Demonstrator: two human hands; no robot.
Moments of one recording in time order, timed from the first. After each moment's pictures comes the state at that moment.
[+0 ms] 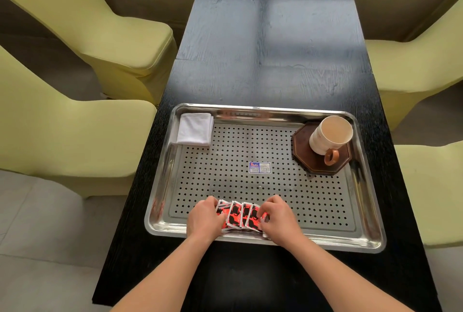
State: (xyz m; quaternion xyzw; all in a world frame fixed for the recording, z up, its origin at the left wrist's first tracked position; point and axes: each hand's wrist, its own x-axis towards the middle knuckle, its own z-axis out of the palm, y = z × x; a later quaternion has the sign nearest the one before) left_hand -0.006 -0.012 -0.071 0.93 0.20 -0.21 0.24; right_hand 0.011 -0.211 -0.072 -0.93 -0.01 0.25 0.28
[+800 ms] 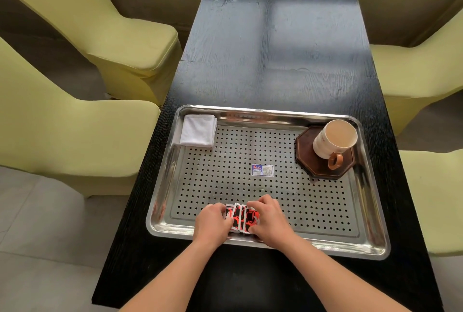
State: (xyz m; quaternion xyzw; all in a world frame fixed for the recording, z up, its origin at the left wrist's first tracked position) left_hand -0.011 -0.022 -0.072 0.92 0.19 -0.20 0.29; right_hand 0.017 -0.192 -0.080 -0.93 -0.08 0.27 0.25
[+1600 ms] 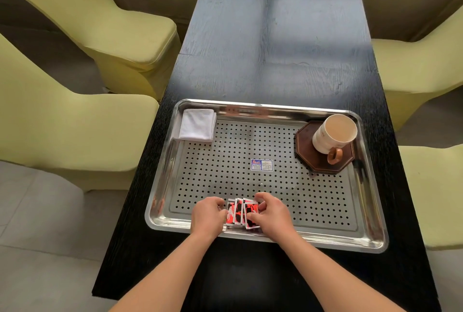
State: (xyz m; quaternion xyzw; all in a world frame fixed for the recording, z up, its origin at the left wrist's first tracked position) left_hand -0.009 -0.017 -0.075 0.90 0.22 -0.19 0.31; right_hand 0.014 -0.192 -0.075 -0.90 0.08 0.26 0.33
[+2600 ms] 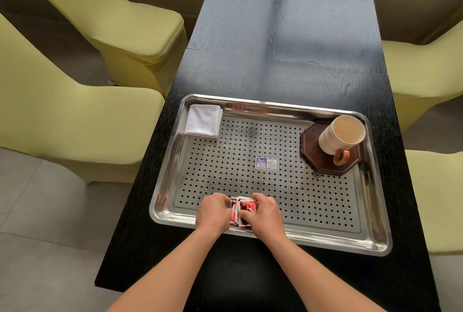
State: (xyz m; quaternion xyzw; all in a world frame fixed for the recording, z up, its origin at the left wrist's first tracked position) left_hand -0.008 -0.020 -0.070 0.90 0.22 -0.21 0.31; right_hand 0.003 -0.158 -0.079 -0.92 0.10 0.24 0.29
